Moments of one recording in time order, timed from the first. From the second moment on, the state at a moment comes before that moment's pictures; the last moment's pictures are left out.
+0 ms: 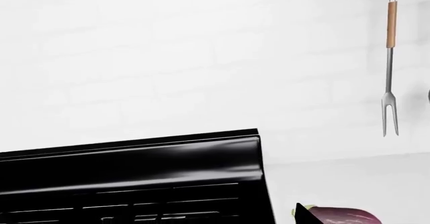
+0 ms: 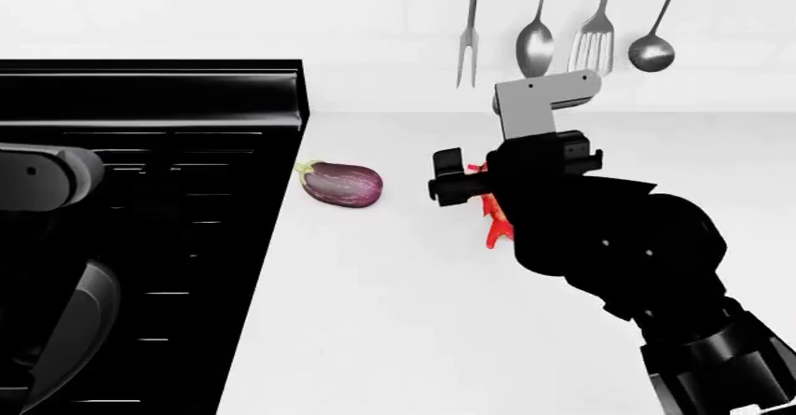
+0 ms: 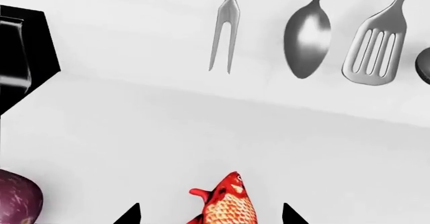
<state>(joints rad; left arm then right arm) -0.57 -0.94 -0.05 0.87 -1.50 -0.91 -1.00 1.07 0.36 -0.58 0.04 1.01 0.97 0.71</state>
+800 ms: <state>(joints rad) -0.55 -0.93 -0.05 0.86 -1.47 -0.90 -0.98 1.04 0.29 -0.67 0.35 0.90 0.87 0.60</state>
